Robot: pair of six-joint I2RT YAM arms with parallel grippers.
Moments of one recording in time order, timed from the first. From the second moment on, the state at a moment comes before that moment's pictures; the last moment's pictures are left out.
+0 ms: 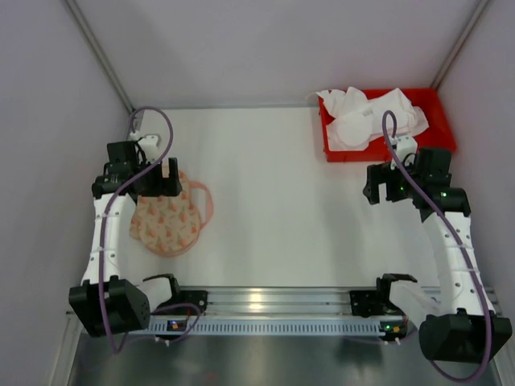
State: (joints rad) left arm 0.17 1.12 1.09 -0.81 0.26 0.13; right arm -0.07 0.96 1.00 -0.78 -0.30 -0.22
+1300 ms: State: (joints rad) left arm -0.19 1.78 1.18 -0.75 -0.22 -0.13; right arm -0.07 0.99 0.99 -0.81 -0.34 -0.22
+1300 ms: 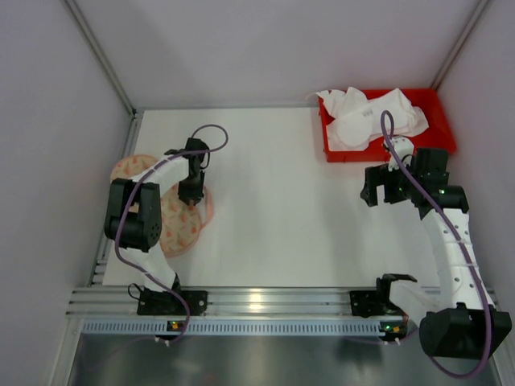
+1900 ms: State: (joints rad) left arm -0.45 1.80 1.30 -0.76 -0.01 -0.12; right arm -0.07 0.99 0.99 -0.81 -0.34 -0.22
